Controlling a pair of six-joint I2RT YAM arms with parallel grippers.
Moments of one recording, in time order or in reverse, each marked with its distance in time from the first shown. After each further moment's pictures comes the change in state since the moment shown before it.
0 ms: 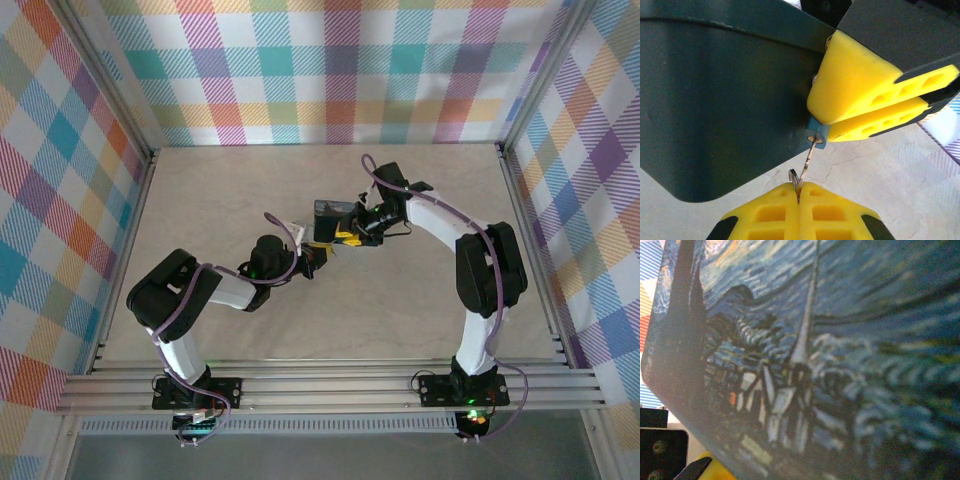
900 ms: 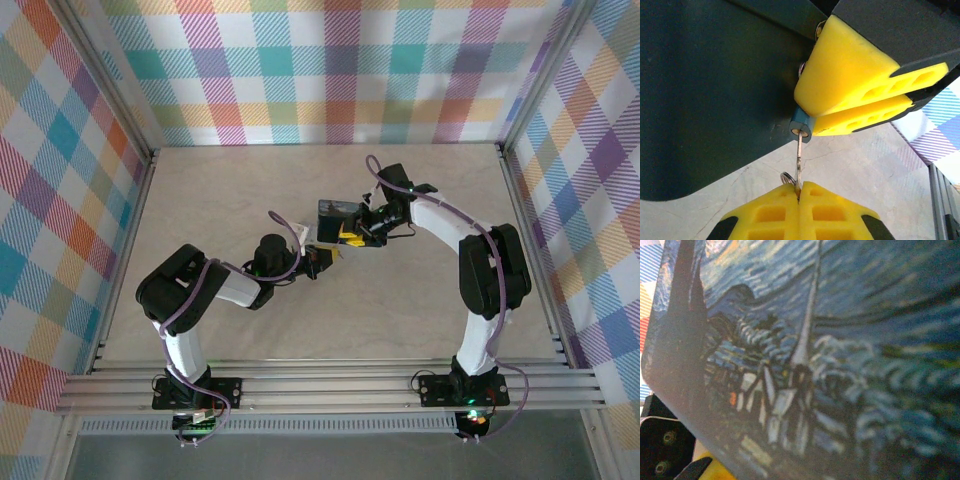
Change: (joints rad) left arm -0.002 0.062 0.032 0.048 0.114 -0.100; right arm -0.011 -0.020 -0.035 0.014 -0.006 -0.018
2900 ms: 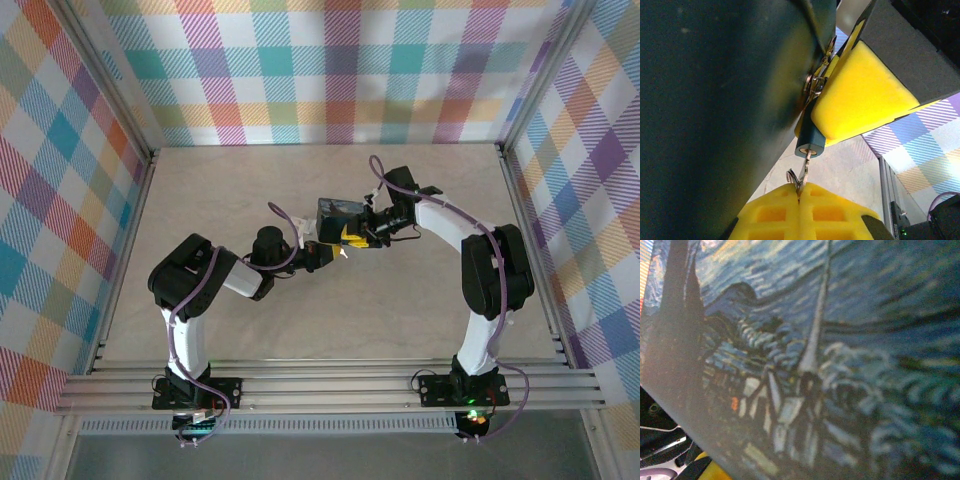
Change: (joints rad) left arm 0.079 0.117 0.079 0.089 0.230 -0.138; right arm -0.030 -0.009 -0.039 0.009 -0.074 -0.113
